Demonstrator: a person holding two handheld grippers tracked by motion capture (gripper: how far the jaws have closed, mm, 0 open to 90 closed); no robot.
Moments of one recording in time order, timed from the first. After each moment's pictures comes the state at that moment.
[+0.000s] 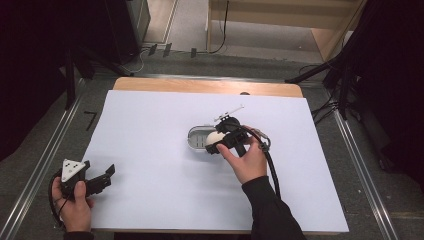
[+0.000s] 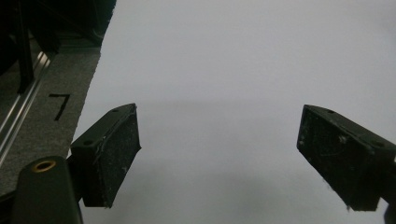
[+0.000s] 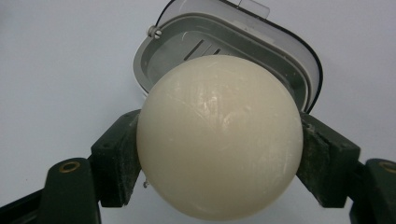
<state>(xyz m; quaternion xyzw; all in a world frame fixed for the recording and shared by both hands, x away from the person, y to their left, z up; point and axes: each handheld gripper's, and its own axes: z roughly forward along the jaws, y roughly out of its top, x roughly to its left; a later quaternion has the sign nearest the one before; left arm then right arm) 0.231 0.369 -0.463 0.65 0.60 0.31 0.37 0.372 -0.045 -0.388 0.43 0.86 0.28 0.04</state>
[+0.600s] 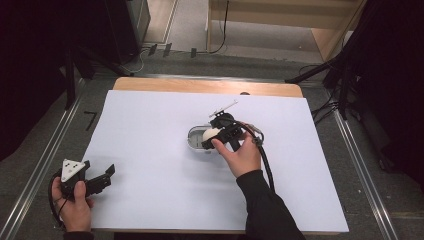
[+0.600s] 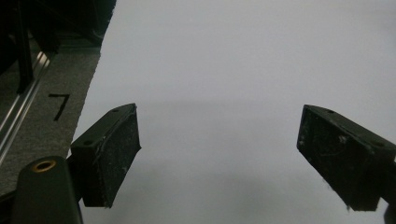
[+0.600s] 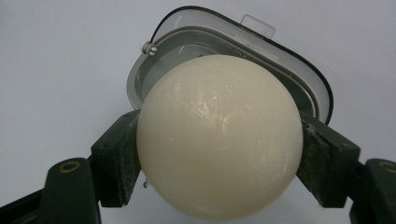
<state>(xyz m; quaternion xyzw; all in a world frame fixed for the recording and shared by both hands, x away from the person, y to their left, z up) 0.231 0.369 -0.463 0.64 0.60 0.31 0.37 0.388 -0.031 -0.393 0.43 0.86 0.27 0.03</state>
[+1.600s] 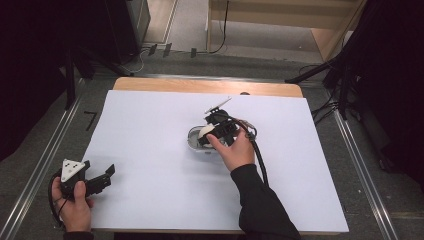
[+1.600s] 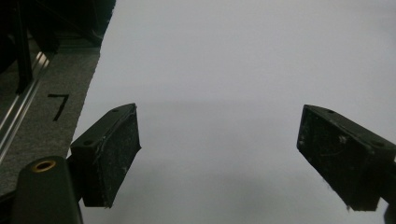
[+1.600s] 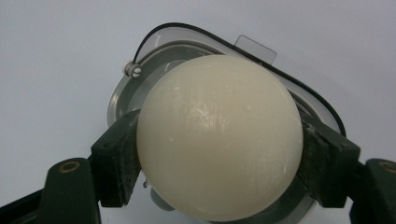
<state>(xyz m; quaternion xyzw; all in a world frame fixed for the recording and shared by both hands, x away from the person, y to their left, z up) 0.231 0.370 -0.463 0.64 0.60 0.30 0.37 0.409 -0.017 -0.404 0.44 0.86 0.26 0.02</state>
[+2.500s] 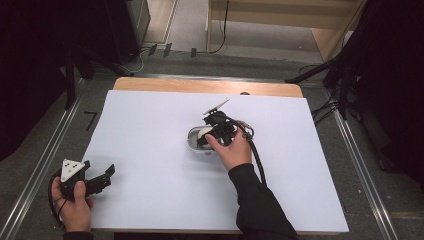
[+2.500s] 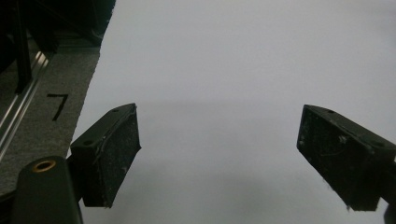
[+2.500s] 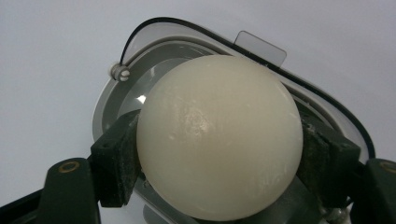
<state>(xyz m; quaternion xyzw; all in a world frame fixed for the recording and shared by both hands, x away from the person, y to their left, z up) 0.231 0.370 -0.463 0.64 0.60 0.30 0.37 0.416 -0.012 -0.418 0.45 0.86 0.25 0.00</state>
